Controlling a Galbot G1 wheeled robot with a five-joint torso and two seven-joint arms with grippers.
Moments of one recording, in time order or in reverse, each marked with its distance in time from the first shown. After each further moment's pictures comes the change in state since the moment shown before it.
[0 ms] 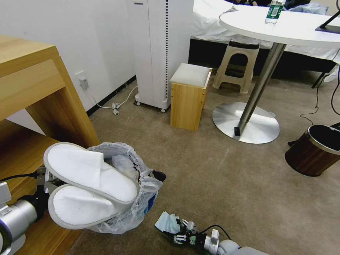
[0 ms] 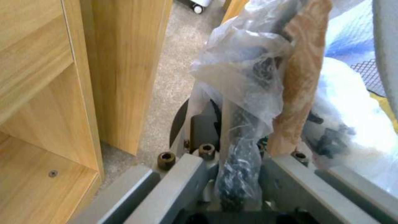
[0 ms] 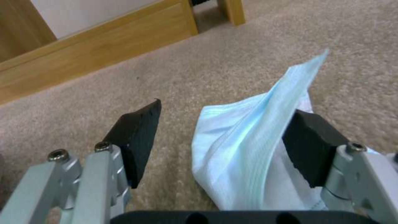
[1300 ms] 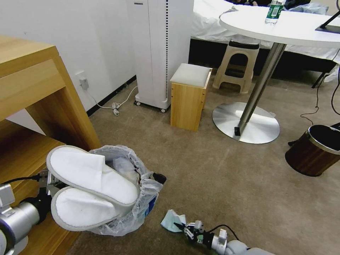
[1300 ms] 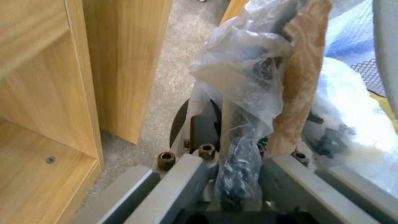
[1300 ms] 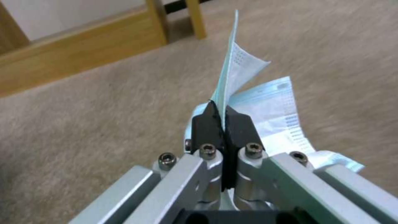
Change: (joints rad) left arm -0.008 -0.012 0.059 0.032 0.039 -0.003 0.004; right arm -0.018 -0.193 0.048 0.192 -0.011 0.001 0.077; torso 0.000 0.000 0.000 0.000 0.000
